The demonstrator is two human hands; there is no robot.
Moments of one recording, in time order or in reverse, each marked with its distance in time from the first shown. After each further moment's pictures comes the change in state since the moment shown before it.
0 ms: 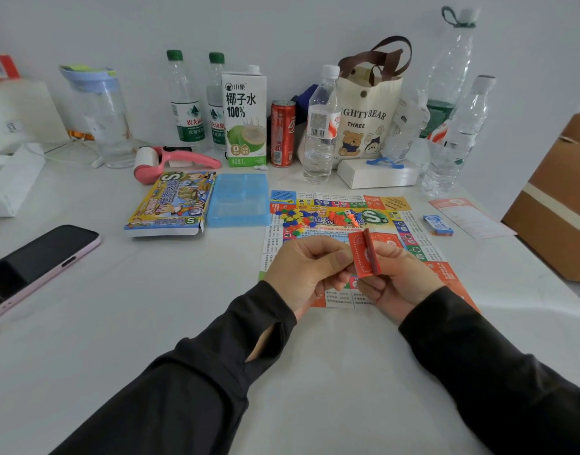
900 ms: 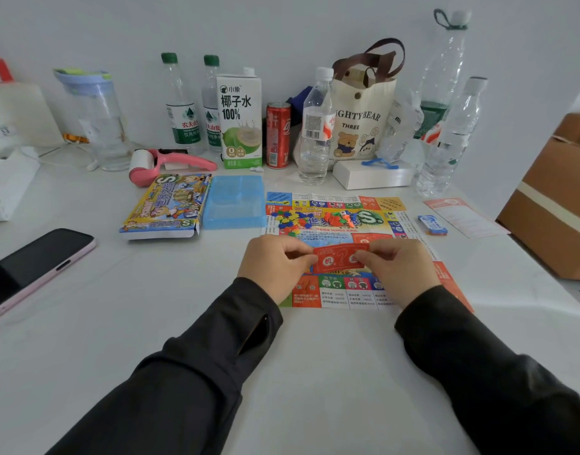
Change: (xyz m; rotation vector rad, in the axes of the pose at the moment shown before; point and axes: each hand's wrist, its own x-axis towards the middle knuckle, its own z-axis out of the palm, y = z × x) left_hand 0.011 -0.005 -0.029 1.040 0.401 0.093; right_hand 0.000 -0.010 -0.002 -0.968 0.406 -0.149
